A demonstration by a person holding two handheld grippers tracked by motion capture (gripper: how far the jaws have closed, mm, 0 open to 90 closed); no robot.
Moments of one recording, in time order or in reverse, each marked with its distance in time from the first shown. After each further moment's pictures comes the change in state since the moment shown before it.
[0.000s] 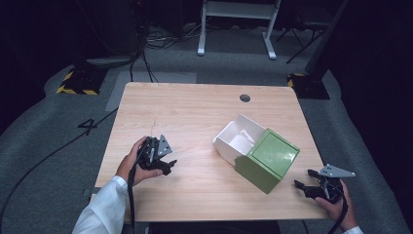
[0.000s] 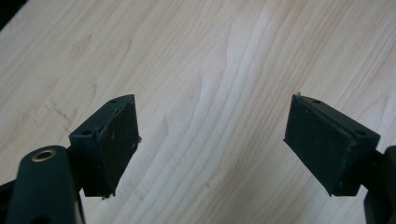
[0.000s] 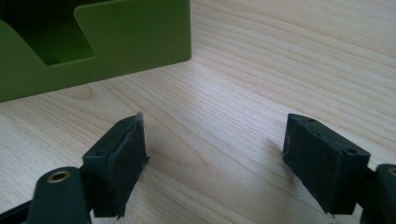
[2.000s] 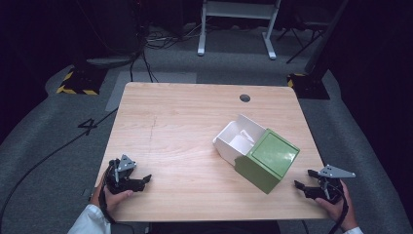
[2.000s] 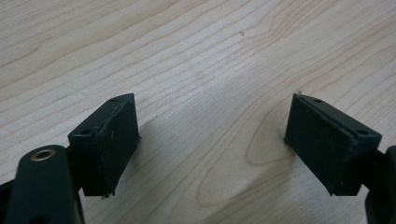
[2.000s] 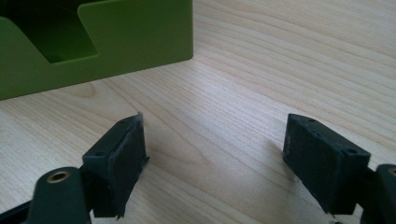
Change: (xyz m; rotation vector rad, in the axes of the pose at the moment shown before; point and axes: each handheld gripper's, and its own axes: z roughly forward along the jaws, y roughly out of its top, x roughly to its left) left arm 0.006 -0.112 -0.010 -0.059 -0.028 -0.392; right arm 0.000 -0.001 -0.001 -0.002 0.001 -0.008
